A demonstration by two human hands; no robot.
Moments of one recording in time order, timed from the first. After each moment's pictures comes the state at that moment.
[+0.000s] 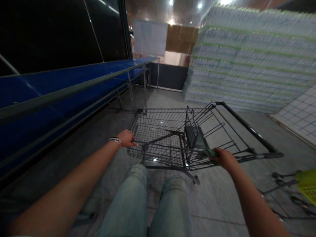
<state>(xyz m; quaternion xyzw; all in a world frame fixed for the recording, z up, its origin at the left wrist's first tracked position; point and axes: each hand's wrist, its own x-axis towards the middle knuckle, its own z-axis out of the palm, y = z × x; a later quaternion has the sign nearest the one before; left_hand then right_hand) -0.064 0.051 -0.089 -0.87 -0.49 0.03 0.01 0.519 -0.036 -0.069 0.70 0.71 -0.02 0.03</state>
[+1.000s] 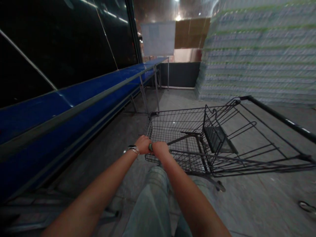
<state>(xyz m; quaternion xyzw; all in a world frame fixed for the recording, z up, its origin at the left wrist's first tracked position) -0.057 0.027 -0.086 -0.87 -0.50 0.05 0.02 0.099 0.001 -0.058 0.48 0.87 -0.06 0.04</state>
